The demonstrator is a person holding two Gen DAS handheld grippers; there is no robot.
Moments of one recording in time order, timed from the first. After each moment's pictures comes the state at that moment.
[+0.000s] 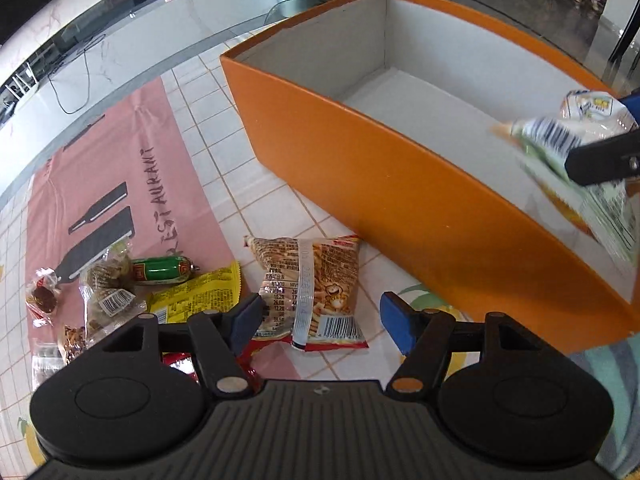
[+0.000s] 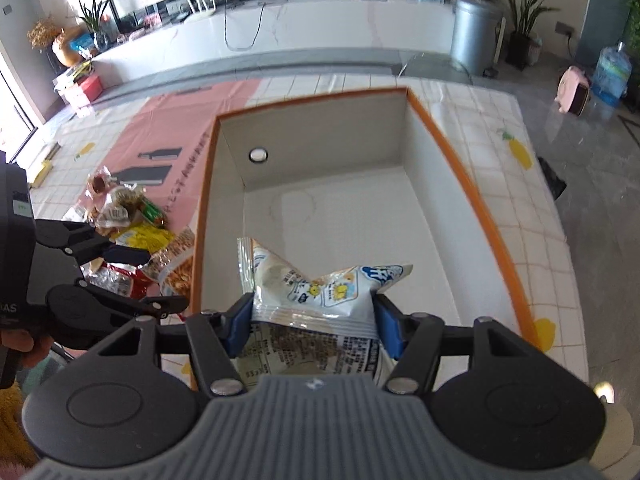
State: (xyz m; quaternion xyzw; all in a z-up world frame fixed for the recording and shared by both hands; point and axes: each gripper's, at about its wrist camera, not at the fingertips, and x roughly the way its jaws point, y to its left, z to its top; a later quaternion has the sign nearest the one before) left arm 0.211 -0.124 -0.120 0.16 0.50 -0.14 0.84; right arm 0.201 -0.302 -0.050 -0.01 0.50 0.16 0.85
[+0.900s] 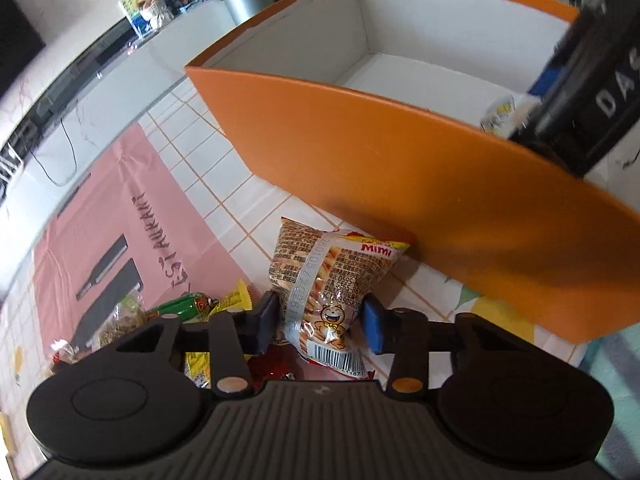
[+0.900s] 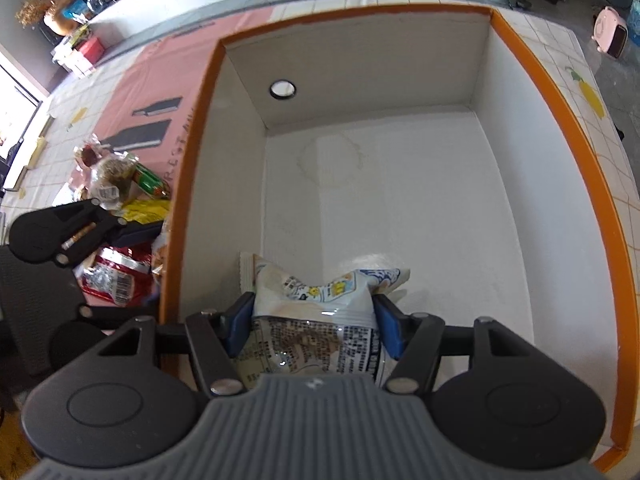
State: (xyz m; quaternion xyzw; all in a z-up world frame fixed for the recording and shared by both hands) left arm 0.220 -0.115 -0.137 0.24 0.47 -0.20 0.83; right arm 0.260 -0.252 -0.112 0.02 0.60 0.17 0.78
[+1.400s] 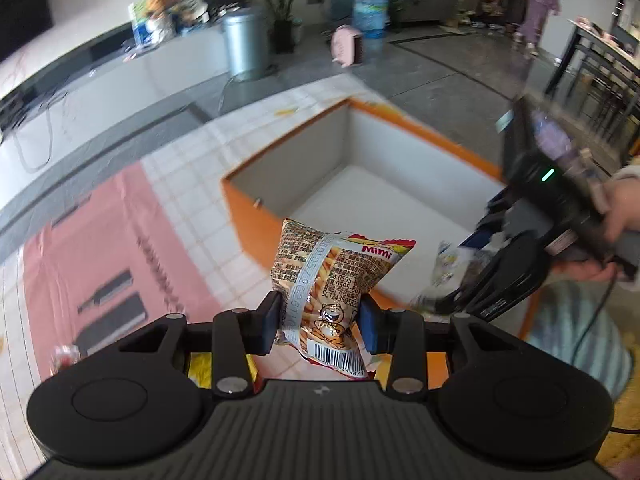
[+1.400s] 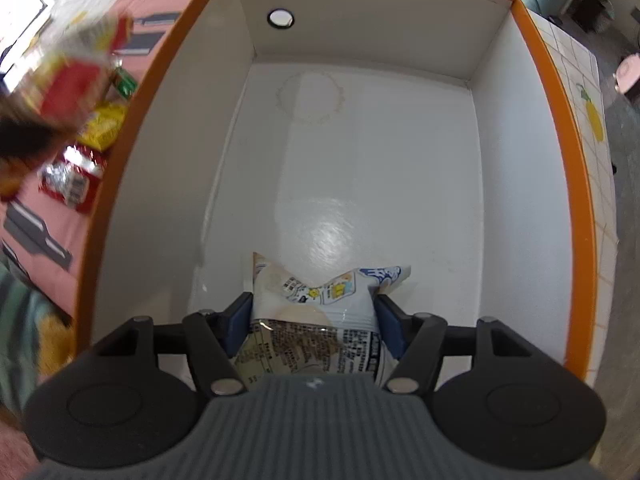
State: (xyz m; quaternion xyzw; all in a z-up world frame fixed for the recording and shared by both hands) left arm 0.213 -0.106 -0.012 0.13 0.44 -0.27 0.85; right arm 0.252 -0.260 -0.124 -0.13 0.63 0.21 0.74
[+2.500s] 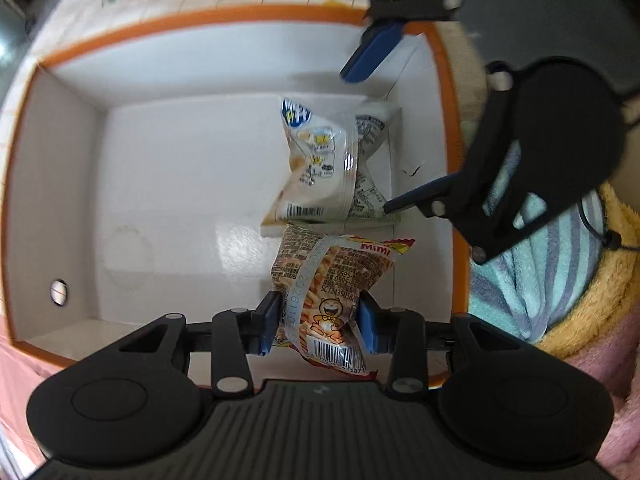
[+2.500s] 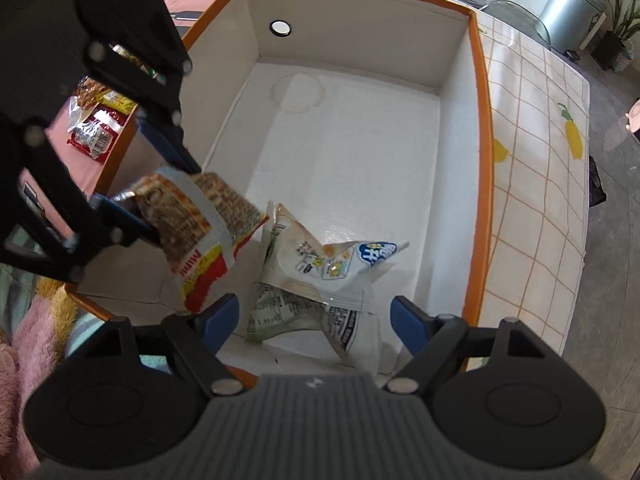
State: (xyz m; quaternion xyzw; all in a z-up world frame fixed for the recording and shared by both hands) left arm 0.258 -0.266 -0.110 0.38 0.59 -0.44 0.56; right arm 0.233 -0.324 -0.095 -0.14 0.60 0.25 0.75
